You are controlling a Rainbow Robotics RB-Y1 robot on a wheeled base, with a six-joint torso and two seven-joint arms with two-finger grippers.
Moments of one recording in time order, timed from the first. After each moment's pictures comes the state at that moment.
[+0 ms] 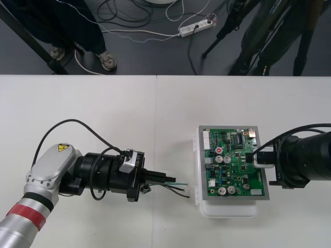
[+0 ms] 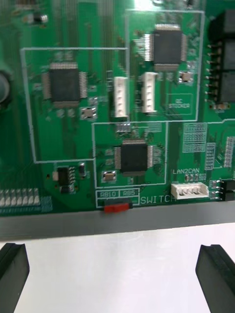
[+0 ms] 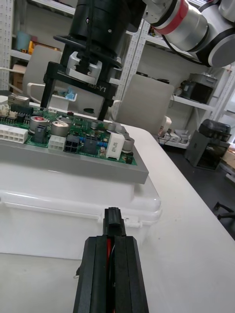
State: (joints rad) right arm -0.02 -0.66 0.03 -2.18 2.42 -1.57 -0.44; left arm -0.27 0.34 -0.26 -1.20 -1.22 -1.46 -0.27
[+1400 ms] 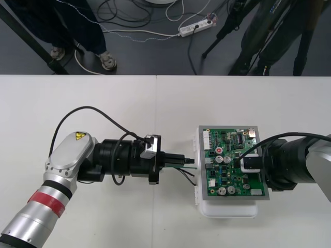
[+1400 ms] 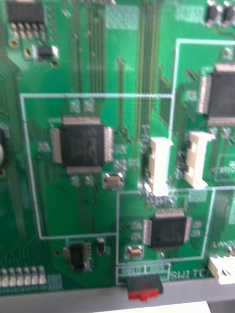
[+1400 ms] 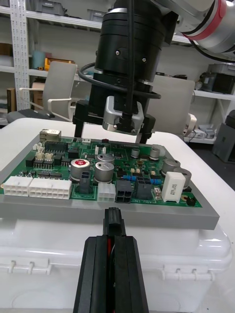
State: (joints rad) right arm -0.06 -0.66 0.18 -2.18 2.56 -1.57 -0.50; left arm -0.35 0.25 -0.26 -1.19 -1.26 -1.34 -0.33
